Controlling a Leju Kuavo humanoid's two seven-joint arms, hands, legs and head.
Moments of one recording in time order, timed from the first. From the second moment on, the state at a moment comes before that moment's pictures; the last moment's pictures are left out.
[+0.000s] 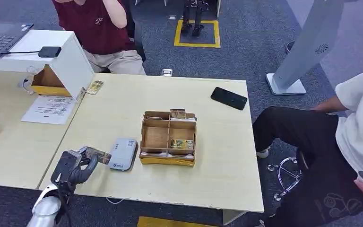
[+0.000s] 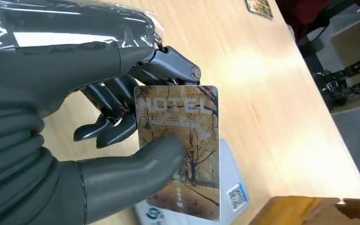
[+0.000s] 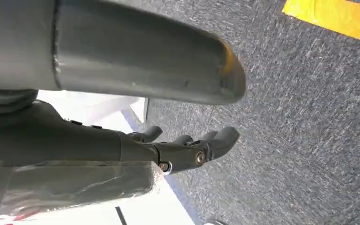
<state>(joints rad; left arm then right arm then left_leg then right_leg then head) -0.03 0.13 0.04 -1.28 -0.30 -0.10 -0.35 -0.04 0.12 -0.65 -0.20 1.35 -0.29 0.13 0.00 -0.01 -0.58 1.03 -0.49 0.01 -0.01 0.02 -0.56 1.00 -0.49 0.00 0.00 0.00</state>
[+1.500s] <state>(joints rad) -0.10 0.02 0.04 -1.22 -0.37 0.00 -0.30 -0.05 0.13 -0.67 -0.20 1.42 -0.29 0.13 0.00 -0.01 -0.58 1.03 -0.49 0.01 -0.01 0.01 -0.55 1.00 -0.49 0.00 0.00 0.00</state>
